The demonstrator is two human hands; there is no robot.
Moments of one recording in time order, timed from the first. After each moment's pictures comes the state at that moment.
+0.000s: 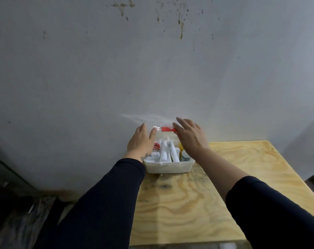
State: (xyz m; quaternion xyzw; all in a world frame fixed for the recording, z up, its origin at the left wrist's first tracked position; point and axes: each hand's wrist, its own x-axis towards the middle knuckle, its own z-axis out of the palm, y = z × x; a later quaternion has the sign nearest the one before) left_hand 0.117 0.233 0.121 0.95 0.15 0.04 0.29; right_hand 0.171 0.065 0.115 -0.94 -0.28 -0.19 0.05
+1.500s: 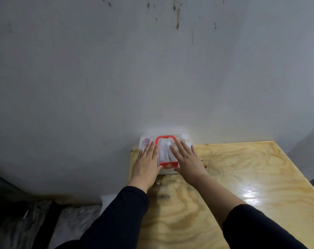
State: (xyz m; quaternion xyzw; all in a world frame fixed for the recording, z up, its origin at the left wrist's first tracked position) left_hand 0.138 0.216 0.045 1.00 0.00 -0.03 0.04; right_hand 0.177 0.052 0.038 -0.96 -0.29 0.04 0.00
